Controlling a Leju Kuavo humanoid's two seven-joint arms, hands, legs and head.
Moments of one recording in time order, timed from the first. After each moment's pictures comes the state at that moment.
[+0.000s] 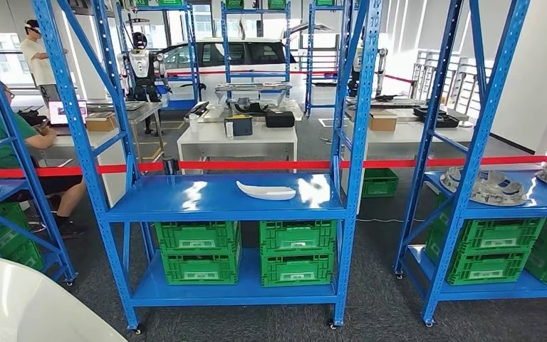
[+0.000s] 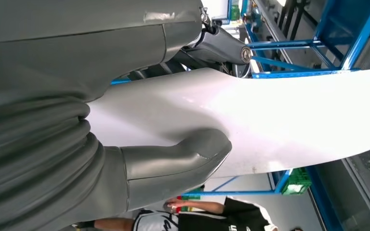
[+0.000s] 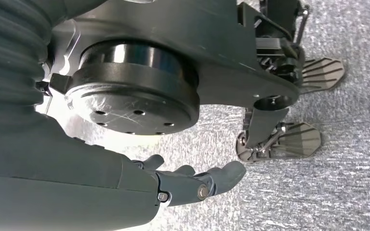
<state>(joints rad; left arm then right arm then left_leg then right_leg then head) 0.03 0.01 0.07 -1.74 0.50 -0.87 -0.58 -0.06 0.02 0.85 -0.15 -0.88 -0.10 0.07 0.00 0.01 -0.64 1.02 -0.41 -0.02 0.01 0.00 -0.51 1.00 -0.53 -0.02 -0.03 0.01</state>
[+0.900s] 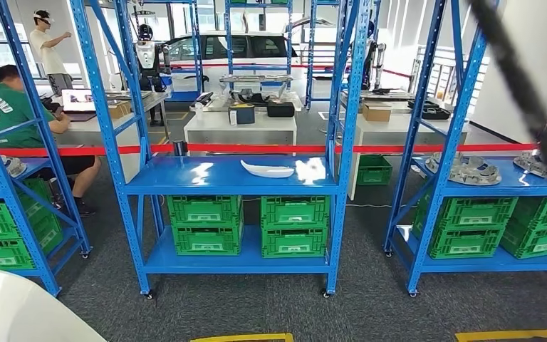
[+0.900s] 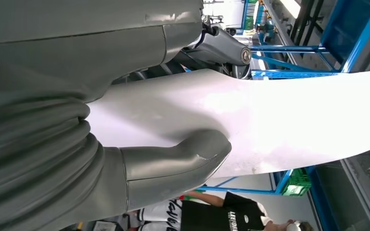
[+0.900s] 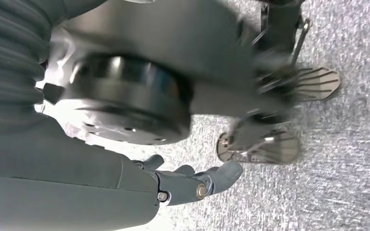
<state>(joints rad) 0.09 0.00 0.12 -1.78 0.55 -0.88 -0.54 -0.07 0.03 0.89 -0.15 -0.84 -0.09 0.03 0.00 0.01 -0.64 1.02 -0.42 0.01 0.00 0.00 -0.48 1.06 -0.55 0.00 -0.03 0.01</state>
